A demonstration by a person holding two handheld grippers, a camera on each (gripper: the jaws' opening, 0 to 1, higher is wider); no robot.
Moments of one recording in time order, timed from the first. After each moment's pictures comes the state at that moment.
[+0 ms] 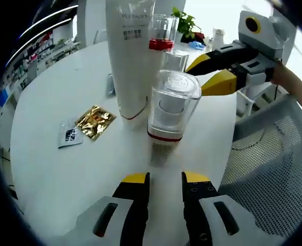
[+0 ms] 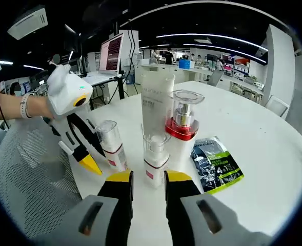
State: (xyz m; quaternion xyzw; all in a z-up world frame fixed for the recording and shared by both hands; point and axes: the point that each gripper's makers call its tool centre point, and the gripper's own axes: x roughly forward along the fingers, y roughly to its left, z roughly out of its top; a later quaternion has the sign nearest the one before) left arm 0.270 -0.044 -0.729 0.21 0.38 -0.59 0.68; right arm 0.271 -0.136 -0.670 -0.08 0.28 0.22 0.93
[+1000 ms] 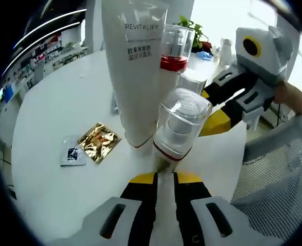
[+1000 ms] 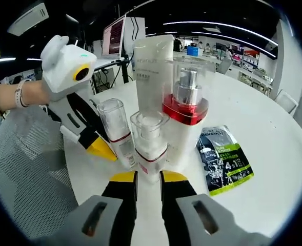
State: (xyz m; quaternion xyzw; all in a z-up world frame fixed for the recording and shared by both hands) left arm 0.297 -0.080 -0.725 0.19 0.36 -0.57 0.71; right arm 0.281 -0.138 -0.699 -0.09 0.32 0.25 0.91
